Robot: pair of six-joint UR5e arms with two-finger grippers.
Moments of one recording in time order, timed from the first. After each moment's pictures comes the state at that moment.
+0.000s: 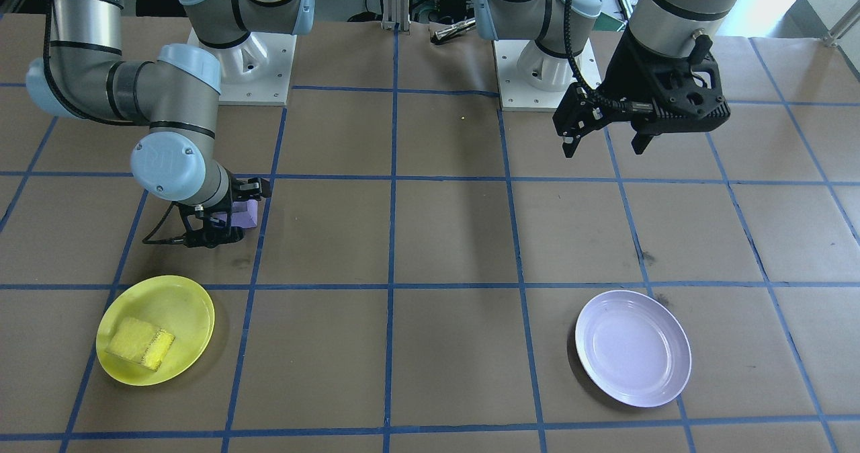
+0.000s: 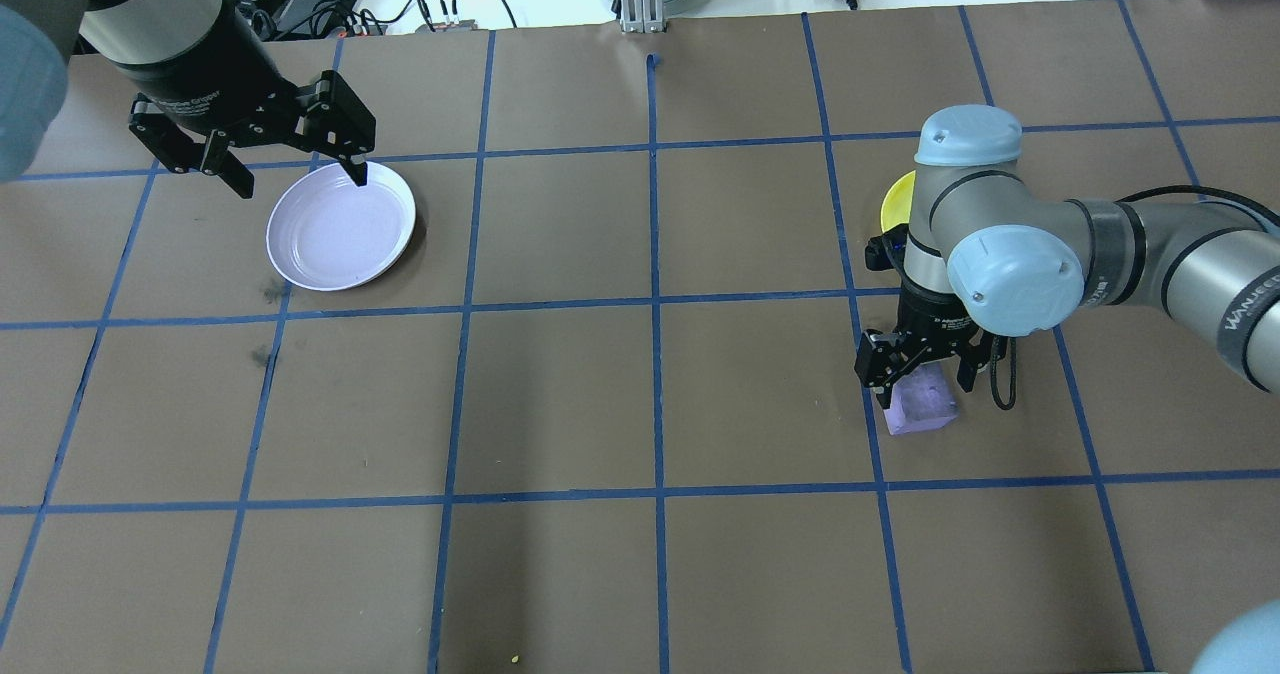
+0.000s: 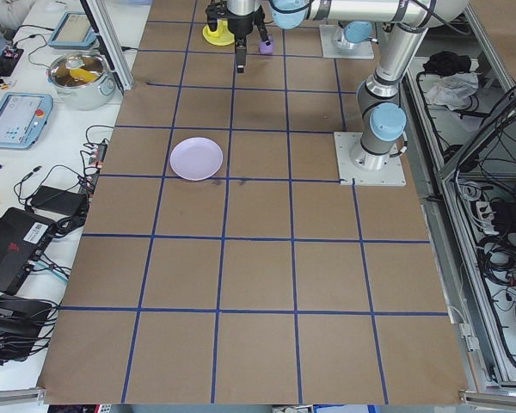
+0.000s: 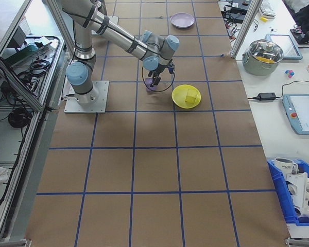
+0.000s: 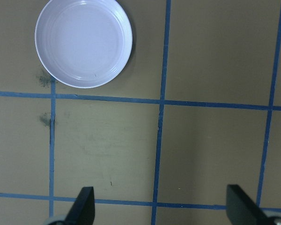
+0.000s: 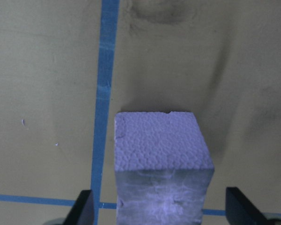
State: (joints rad) left arm -1.52 -1.55 -1.56 -1.55 1.58 -0.03; right arm 1.51 -1.32 2.00 -1.84 -1.68 -0.19
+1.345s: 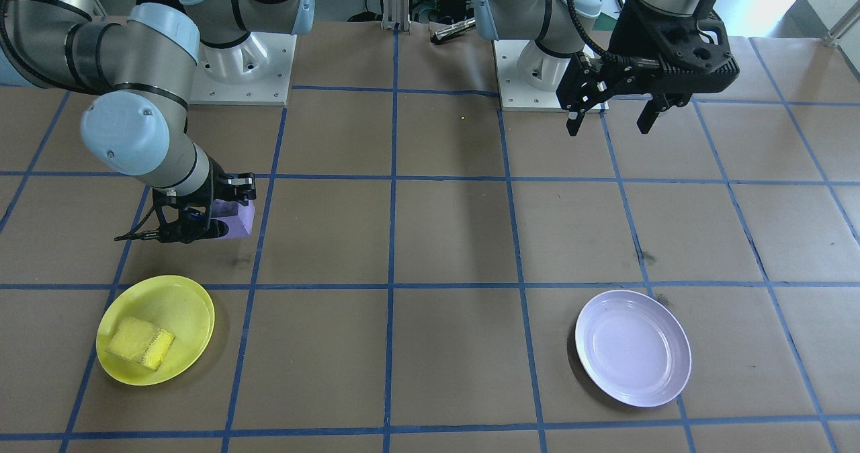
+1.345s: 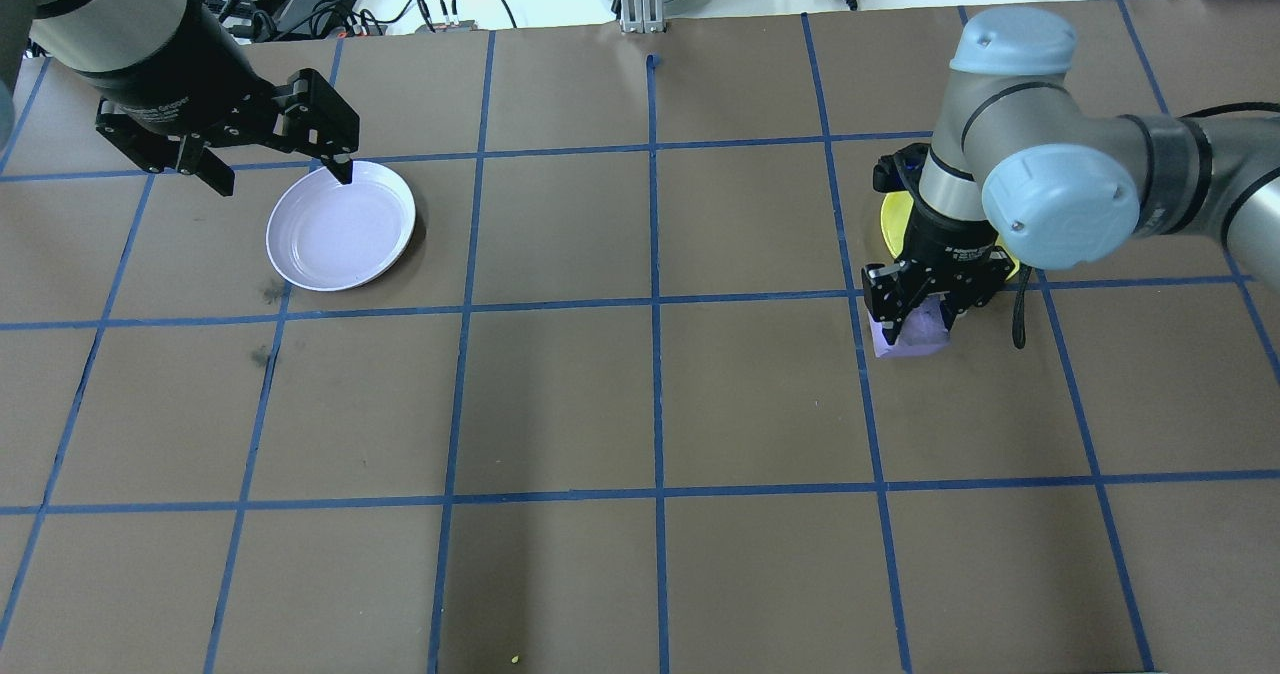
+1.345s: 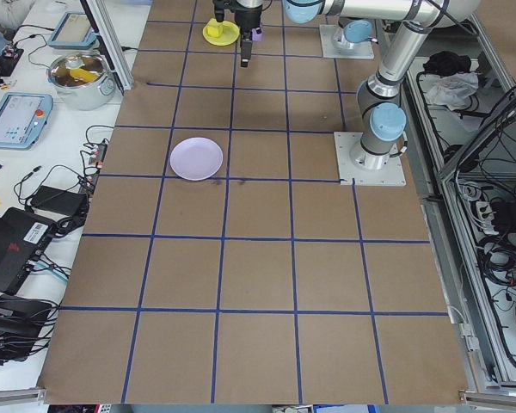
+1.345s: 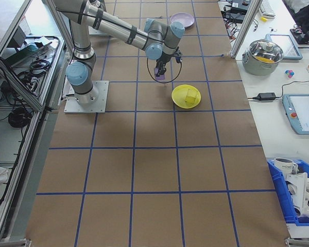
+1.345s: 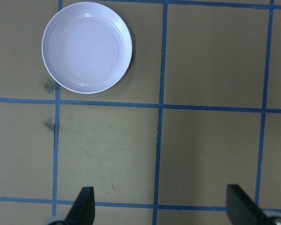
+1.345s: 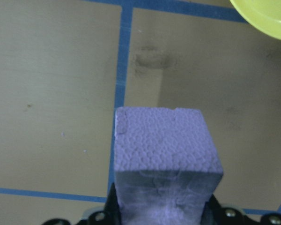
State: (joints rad) left arm -1.52 -1.49 -1.59 -1.53 1.58 -0.01; right arm 1.51 -1.39 1.85 -1.74 -1.58 -0.18
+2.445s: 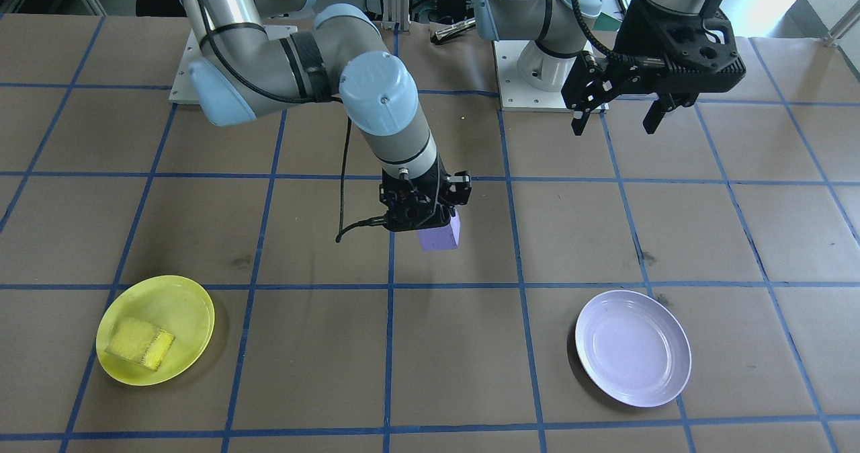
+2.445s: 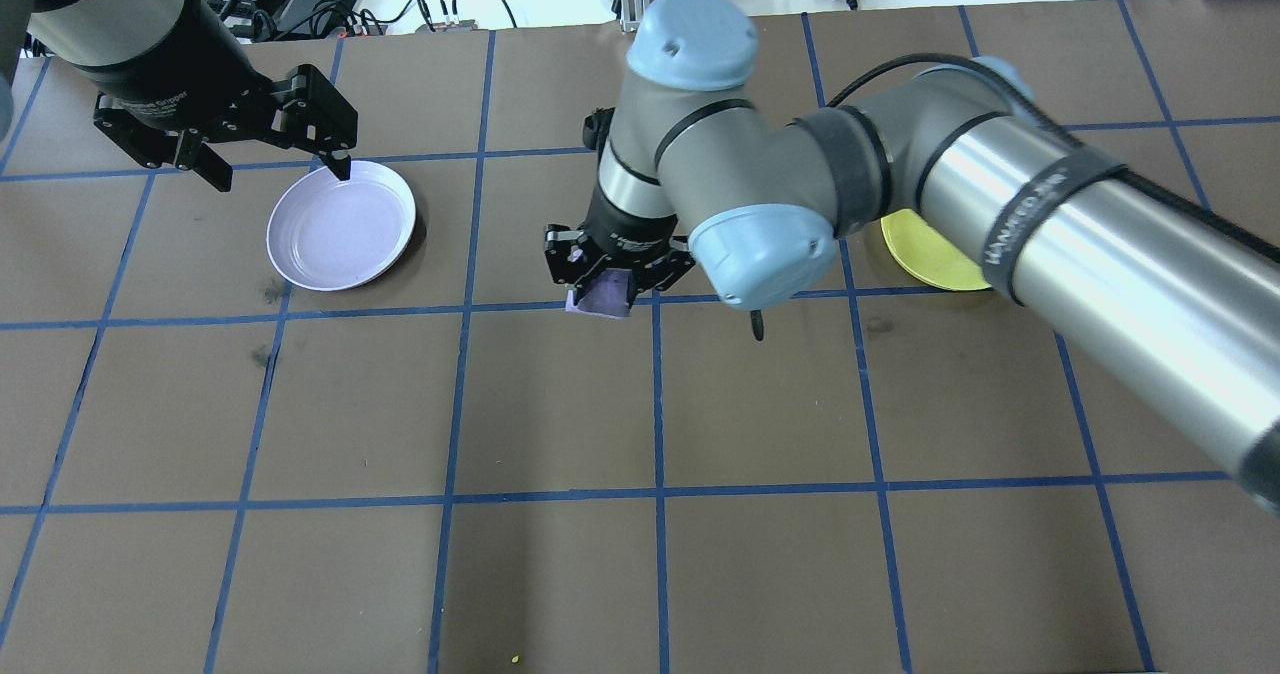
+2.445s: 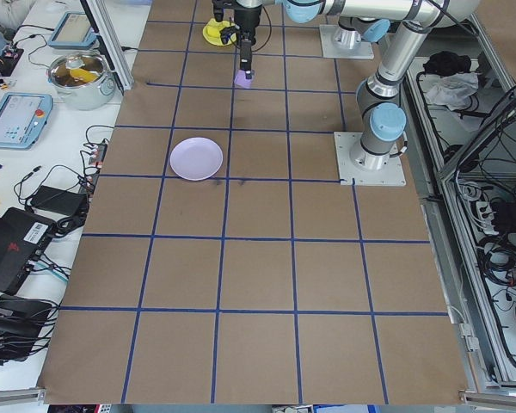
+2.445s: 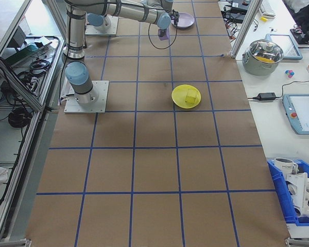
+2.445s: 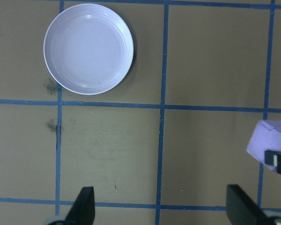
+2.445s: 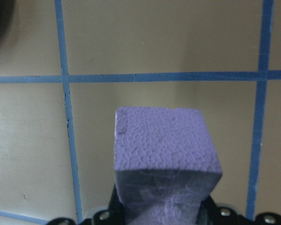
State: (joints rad) left arm -1.51 -1.49 -1.58 -1.53 1.58 0.02; right arm 2.00 -1.19 1.64 -2.07 -1.29 0.44
